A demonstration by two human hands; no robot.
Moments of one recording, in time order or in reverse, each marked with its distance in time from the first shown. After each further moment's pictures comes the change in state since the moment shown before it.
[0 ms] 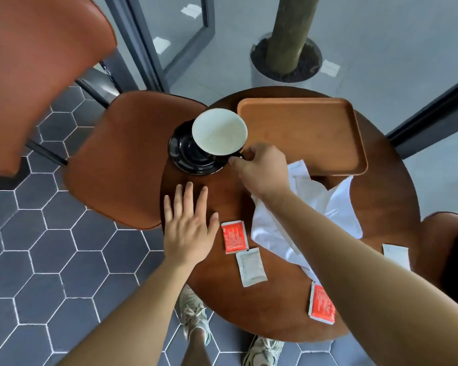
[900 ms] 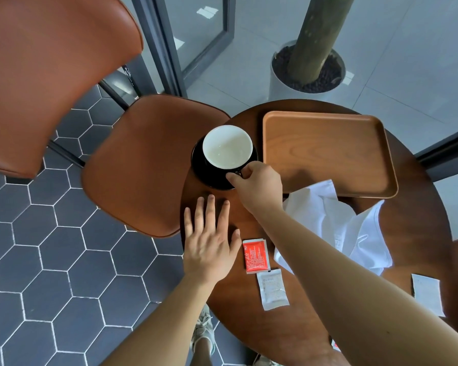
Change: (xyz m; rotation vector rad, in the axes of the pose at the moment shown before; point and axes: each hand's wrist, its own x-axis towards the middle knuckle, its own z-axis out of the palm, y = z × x) left_hand 0.000 0.001 -0.001 -0.010 -0.016 -0.011; right_hand 0.016 -0.010 0.065 -0.111 0.011 0.050
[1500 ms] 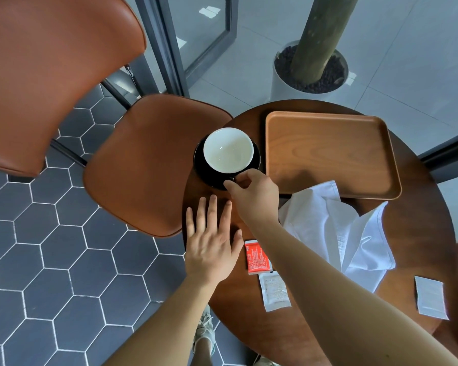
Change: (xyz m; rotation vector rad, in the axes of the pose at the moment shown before) left_hand 0.000 0.002 -0.010 -0.024 -0.020 -0.007; right_hand -0.019 0.002 0.015 0.158 0.047 0.005
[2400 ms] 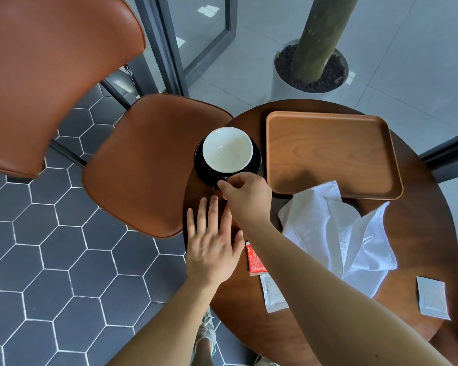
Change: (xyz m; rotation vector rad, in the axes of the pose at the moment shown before) left_hand 0.000 0.001 -0.005 -0.001 -0.035 0.006; right_hand -0.003 -0.011 0.010 0.057 -0.058 0.078
